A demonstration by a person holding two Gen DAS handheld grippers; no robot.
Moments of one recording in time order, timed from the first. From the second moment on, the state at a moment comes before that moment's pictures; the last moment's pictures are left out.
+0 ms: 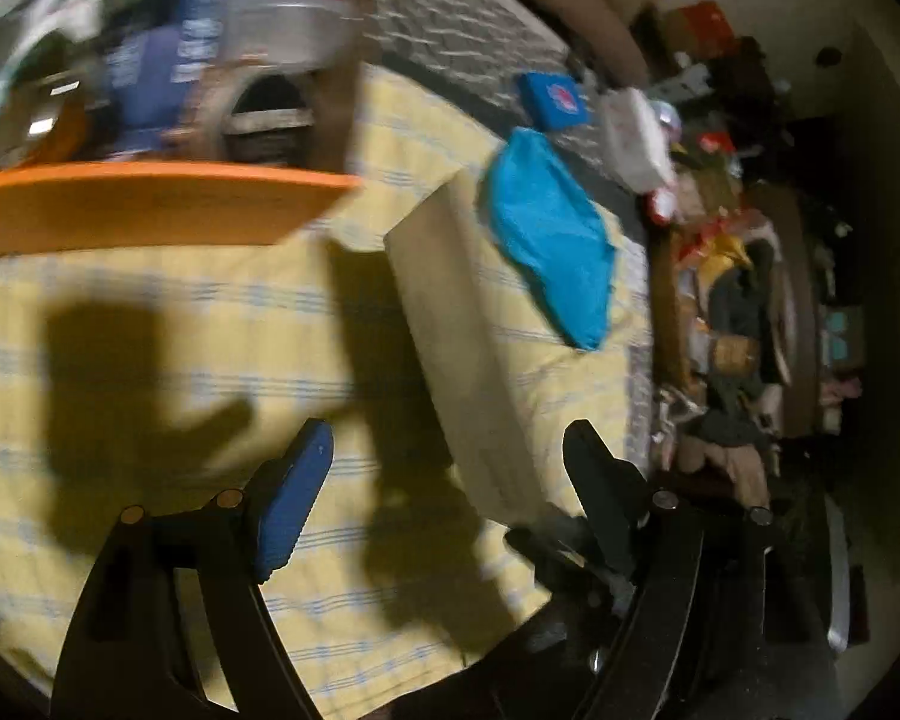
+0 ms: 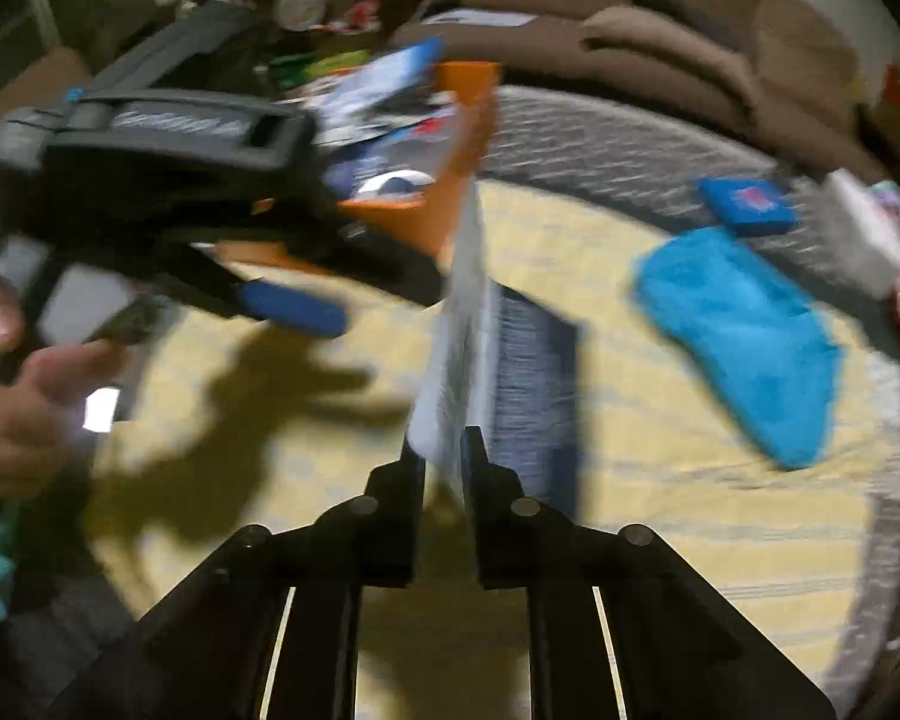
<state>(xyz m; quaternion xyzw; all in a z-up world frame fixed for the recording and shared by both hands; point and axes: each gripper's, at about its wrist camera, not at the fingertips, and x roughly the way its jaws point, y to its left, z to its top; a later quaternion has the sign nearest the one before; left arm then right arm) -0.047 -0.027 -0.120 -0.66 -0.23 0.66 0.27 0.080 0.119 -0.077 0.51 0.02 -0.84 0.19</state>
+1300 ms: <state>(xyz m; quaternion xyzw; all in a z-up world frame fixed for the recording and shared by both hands) -0.038 0.010 -0.190 -0.72 -0.12 0.67 0.14 0.003 0.270 -0.168 0.55 -0.26 -0.77 0.18</state>
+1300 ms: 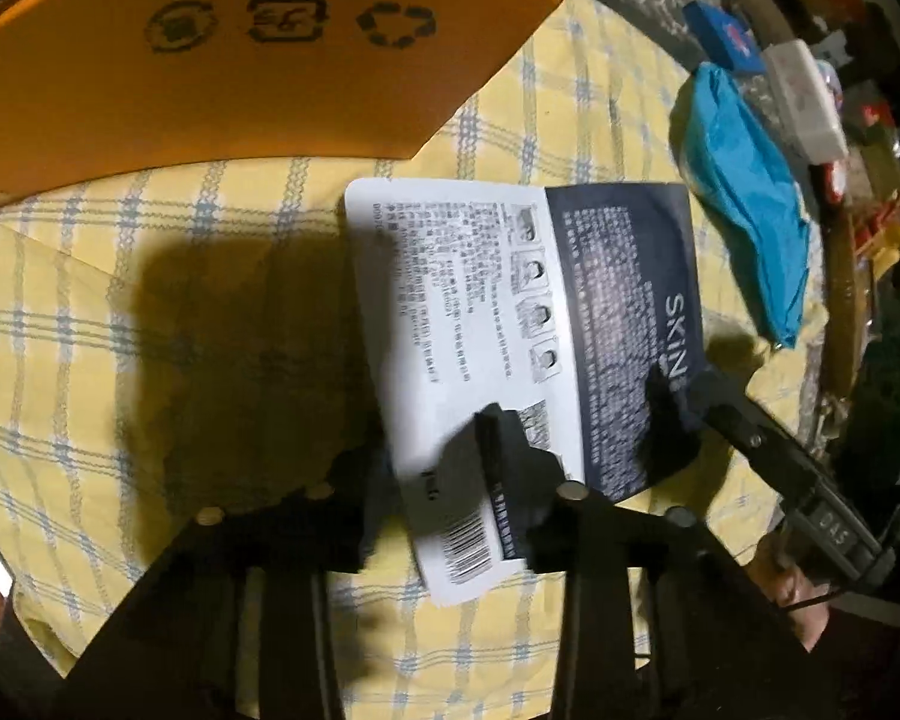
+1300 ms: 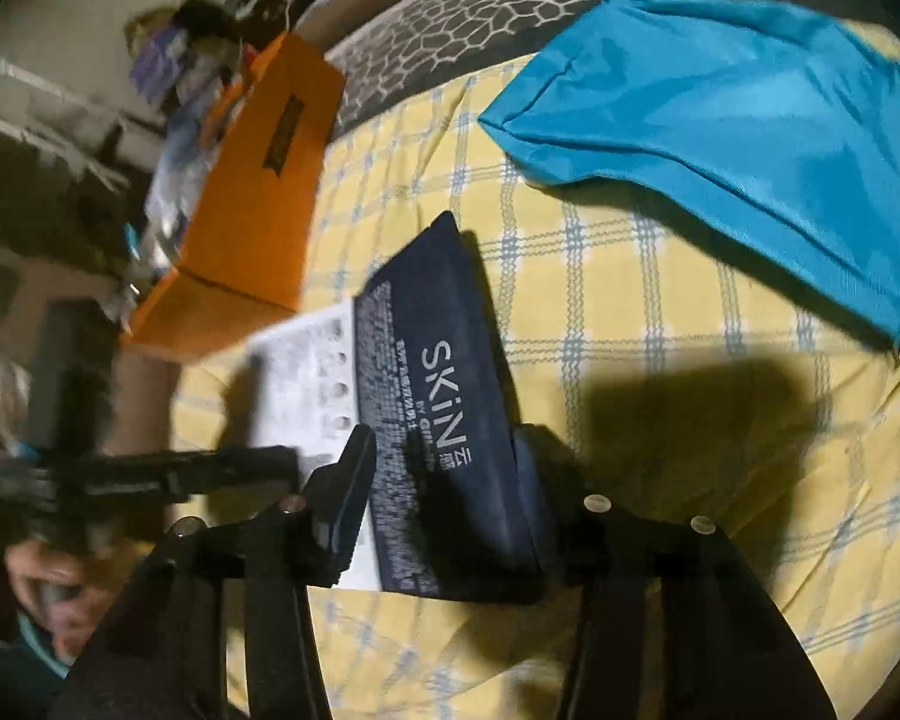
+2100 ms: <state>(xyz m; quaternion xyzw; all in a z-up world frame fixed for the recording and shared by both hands) -0.027 0.033 -0.120 -0.62 -0.06 0.76 0.18 0.011 0.306 -0.150 0.50 -0.31 -0.80 0.15</state>
